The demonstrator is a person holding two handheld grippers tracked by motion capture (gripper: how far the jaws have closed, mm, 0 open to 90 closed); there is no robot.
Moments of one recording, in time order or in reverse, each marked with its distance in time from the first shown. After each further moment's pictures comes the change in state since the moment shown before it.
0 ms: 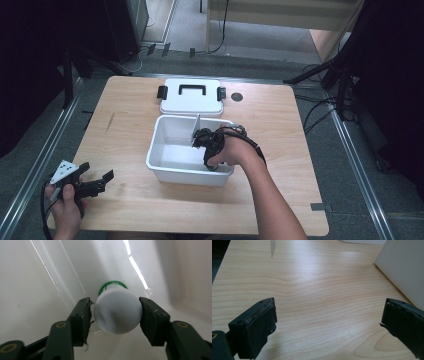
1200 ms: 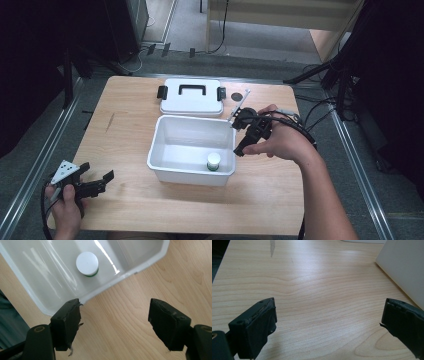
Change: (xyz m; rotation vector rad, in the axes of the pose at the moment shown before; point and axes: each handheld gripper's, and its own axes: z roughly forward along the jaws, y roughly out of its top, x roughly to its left) left arm -0.001 0.000 0.000 0.008 0.002 0.008; right arm -0.020 -0.096 -0.111 -0.206 -0.070 0.125
